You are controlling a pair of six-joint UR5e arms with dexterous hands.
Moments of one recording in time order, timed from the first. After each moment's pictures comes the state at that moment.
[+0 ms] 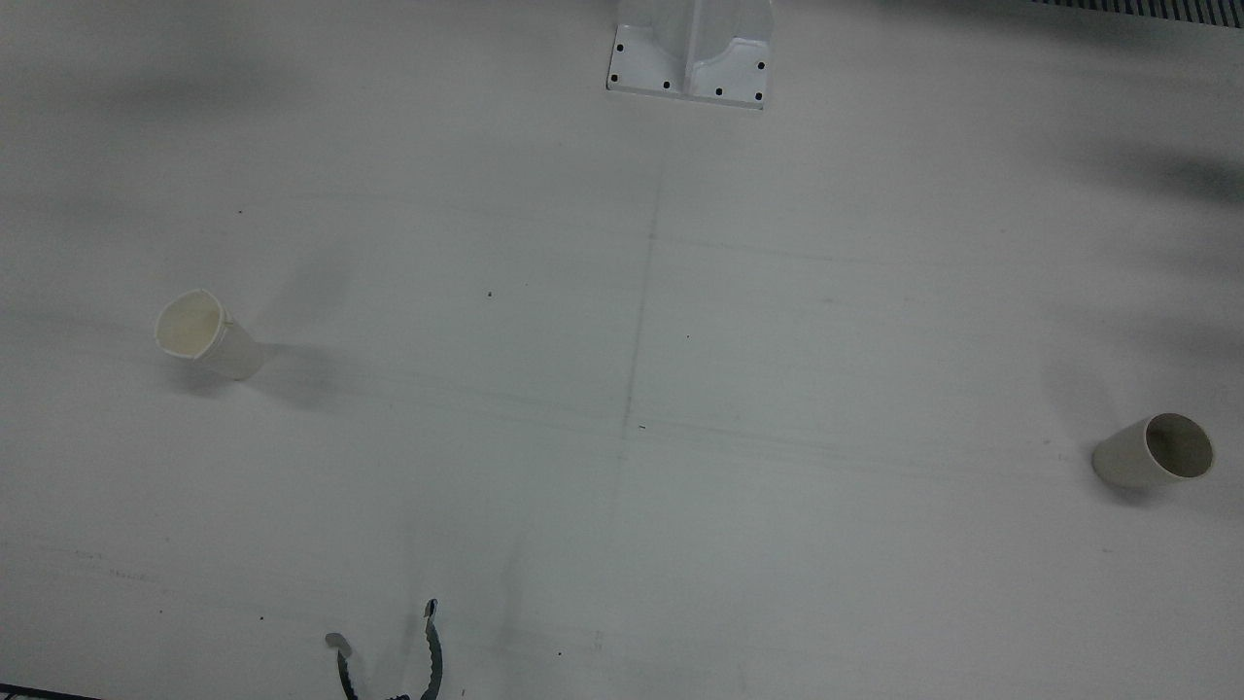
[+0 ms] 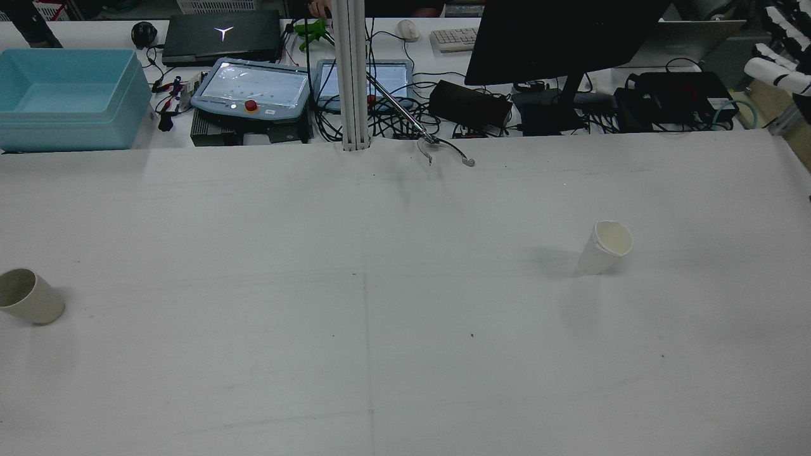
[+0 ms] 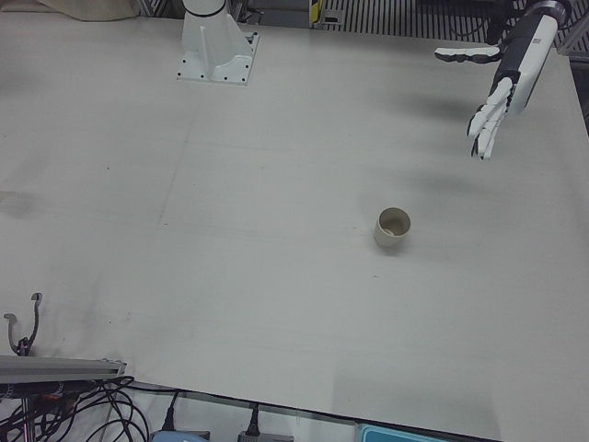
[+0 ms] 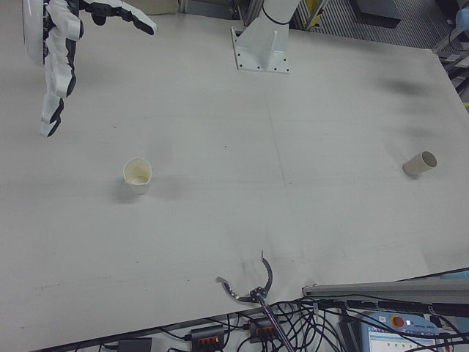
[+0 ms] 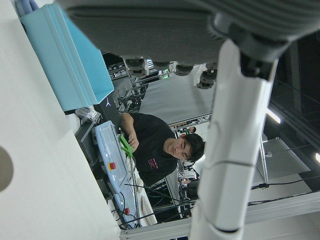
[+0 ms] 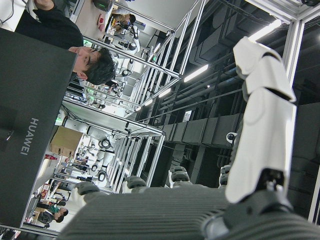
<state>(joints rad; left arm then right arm) -1.40 -1.03 -2.24 -0.03 1.75 0.28 1.14 -1.66 2.29 -3.44 -1.08 -0.43</state>
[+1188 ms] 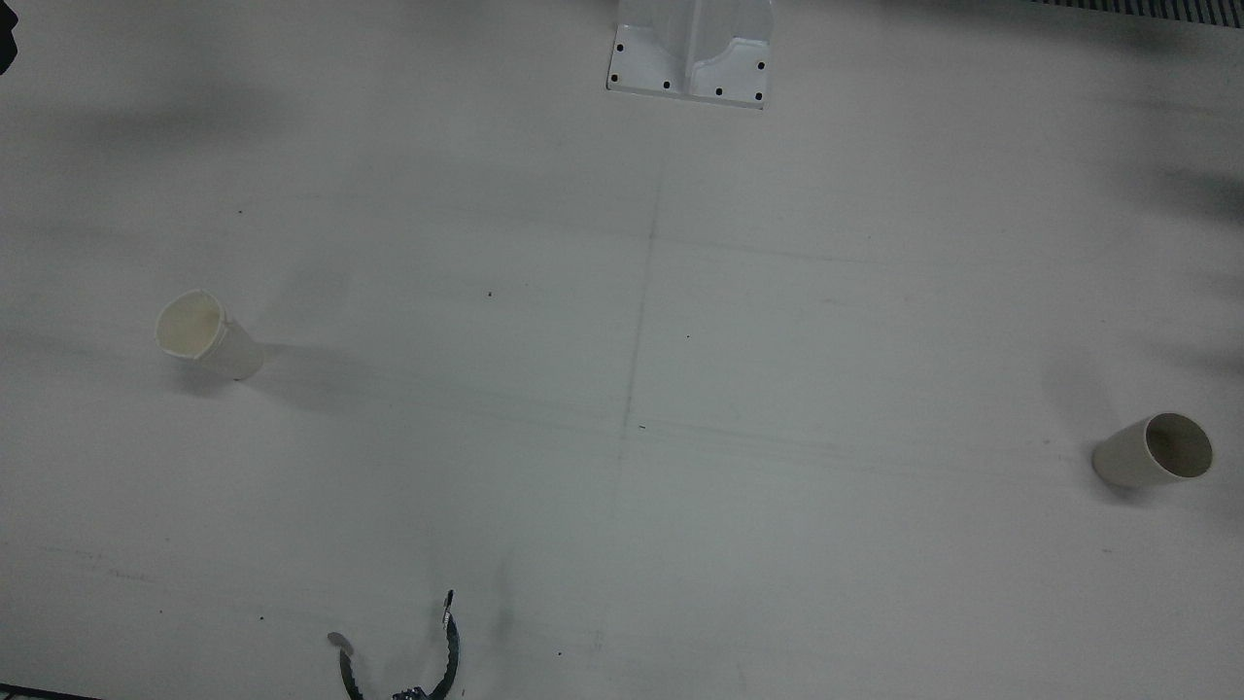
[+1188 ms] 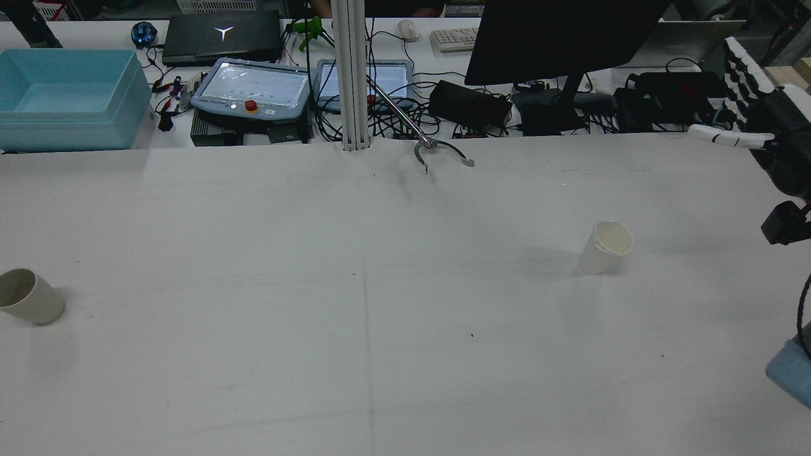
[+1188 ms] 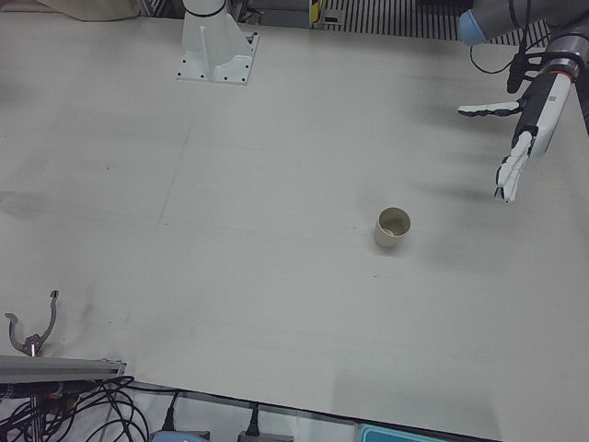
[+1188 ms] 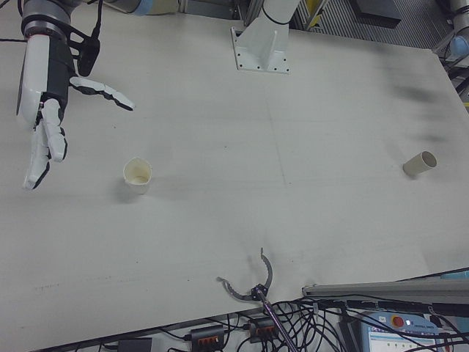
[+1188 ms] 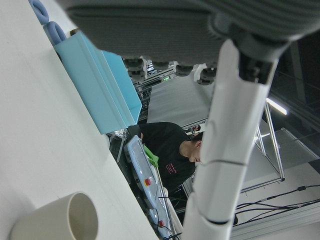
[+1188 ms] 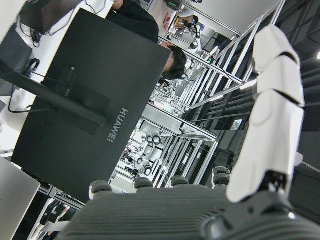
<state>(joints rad) -1.38 -1.09 -1.89 -0.32 1.73 0.38 1.08 -1.63 2.05 -3.43 -1.08 -0.51</state>
